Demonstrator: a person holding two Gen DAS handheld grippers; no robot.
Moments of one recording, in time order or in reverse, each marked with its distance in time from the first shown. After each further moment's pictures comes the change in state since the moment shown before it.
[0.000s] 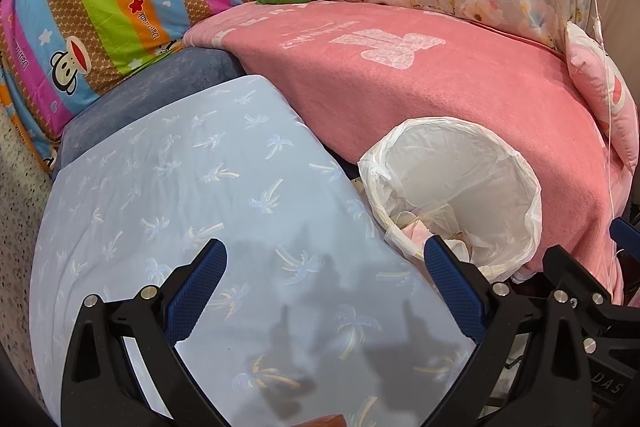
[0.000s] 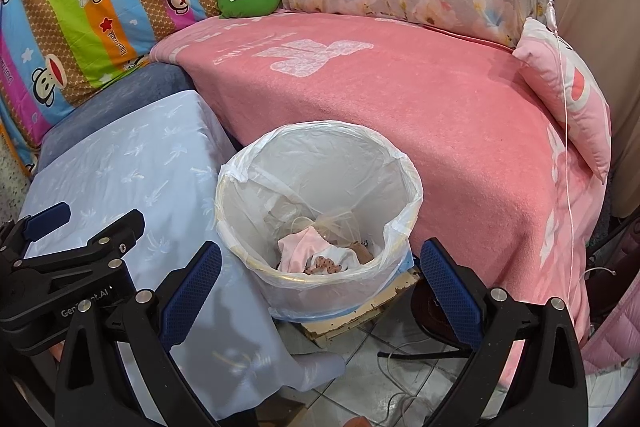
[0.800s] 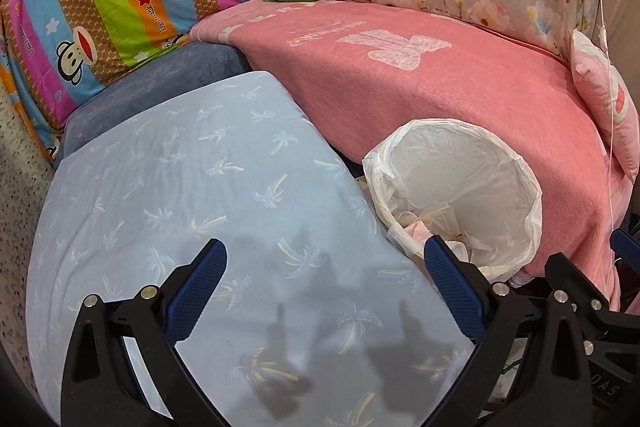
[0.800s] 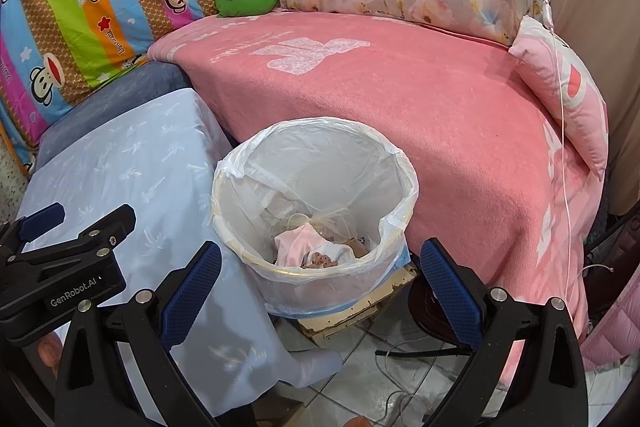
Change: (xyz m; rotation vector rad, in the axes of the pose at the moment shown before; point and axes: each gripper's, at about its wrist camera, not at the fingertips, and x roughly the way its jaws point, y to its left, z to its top) left arm -0.003 0.004 -0.002 -0.033 0.001 0.006; right arm -0.004 -0.002 -0.002 0.004 0.001 -0.011
